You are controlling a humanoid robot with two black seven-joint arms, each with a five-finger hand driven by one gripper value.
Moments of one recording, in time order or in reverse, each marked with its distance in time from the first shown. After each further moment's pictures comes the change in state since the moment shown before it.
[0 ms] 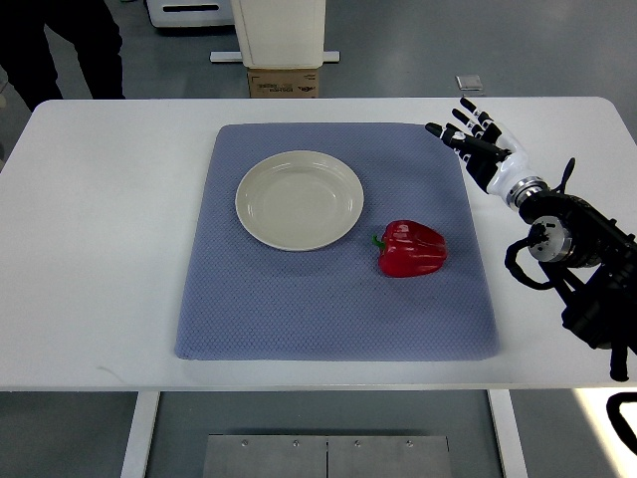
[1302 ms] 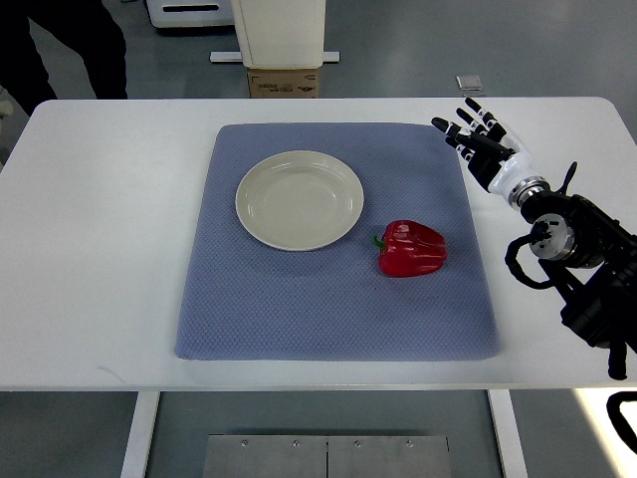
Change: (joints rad) left arm -0.005 0.000 0.000 0.000 0.001 0.000 -0.001; right arm 0.004 -0.001 0.008 -0.008 0.075 0.000 -0.001
